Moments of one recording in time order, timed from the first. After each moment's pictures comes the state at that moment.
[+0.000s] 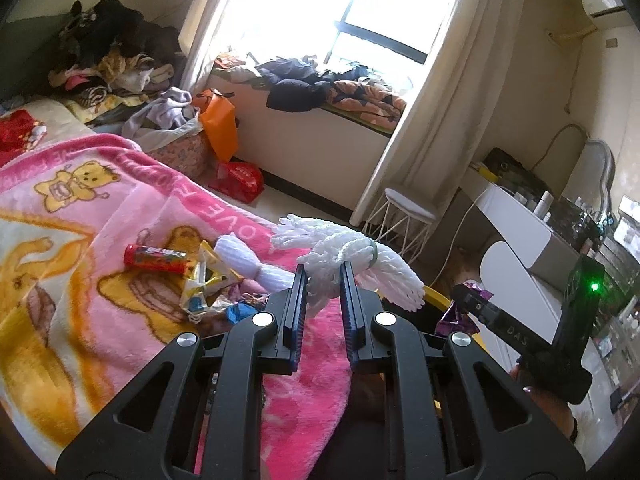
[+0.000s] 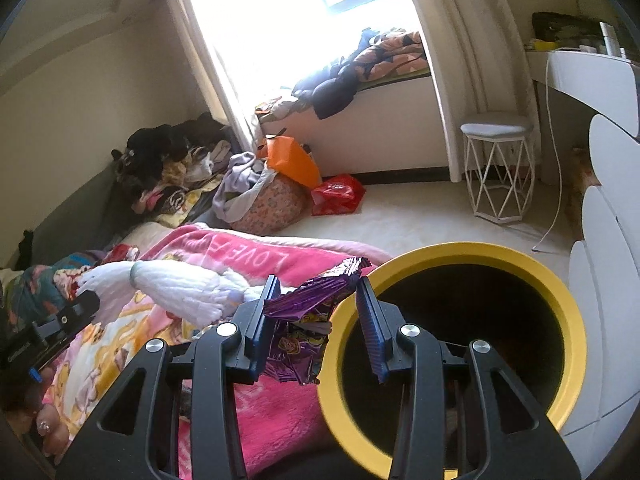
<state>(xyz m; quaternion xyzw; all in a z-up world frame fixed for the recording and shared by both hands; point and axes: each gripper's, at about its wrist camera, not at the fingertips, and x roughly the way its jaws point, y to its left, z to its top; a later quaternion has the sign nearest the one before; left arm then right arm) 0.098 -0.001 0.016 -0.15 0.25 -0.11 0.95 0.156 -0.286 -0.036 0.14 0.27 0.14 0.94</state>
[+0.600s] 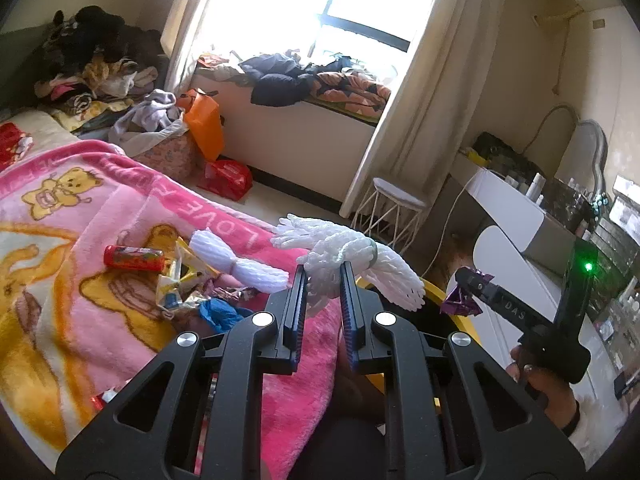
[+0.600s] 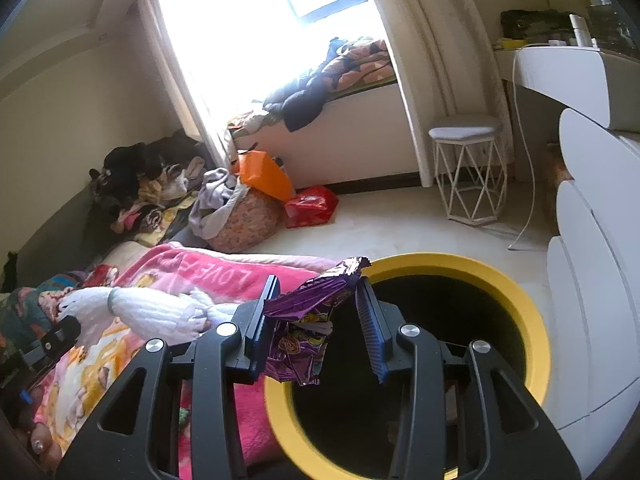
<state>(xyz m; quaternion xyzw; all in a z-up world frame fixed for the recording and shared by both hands) 0.102 -0.030 0.011 -0.13 0.26 -0.13 0.95 0.156 -0.323 -0.042 0.16 0.26 0.09 0.95</state>
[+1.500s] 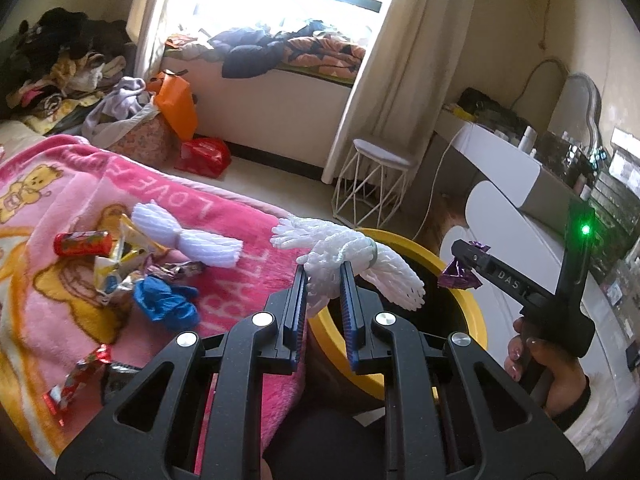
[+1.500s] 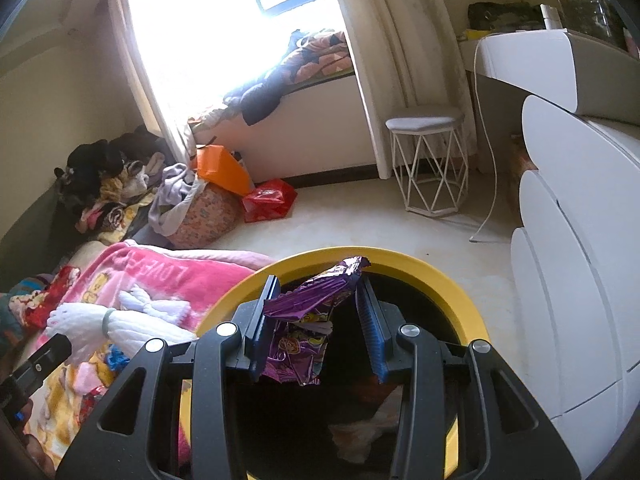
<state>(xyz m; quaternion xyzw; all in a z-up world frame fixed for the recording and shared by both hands) 0.127 -0.096 -0.022 -0.08 0.31 -0.16 0.93 0.173 -0.370 -0.075 0.15 0.28 0.02 0.95</state>
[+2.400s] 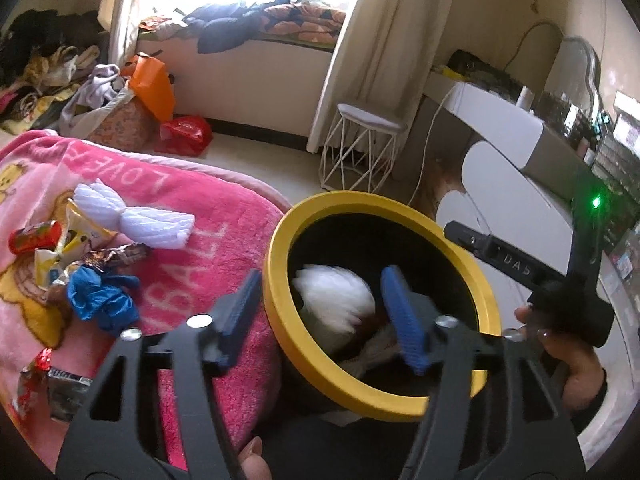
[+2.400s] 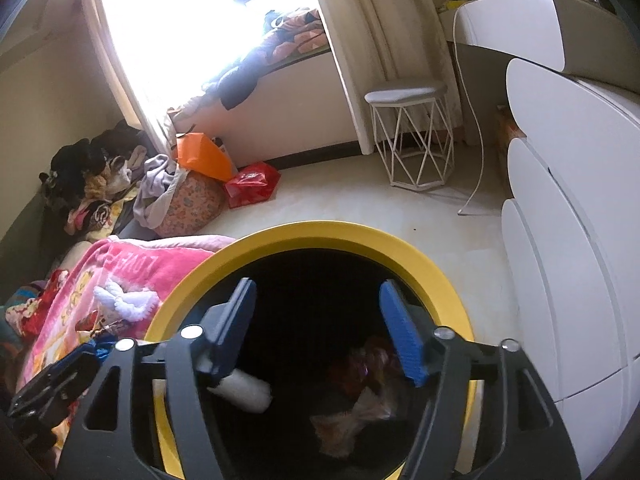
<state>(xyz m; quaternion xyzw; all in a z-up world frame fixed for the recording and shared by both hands) 0.155 -0.142 -0.057 -0.06 0.34 -0.19 0.92 0.191 -0.397 -0.107 0.17 0.32 0.00 0.93</state>
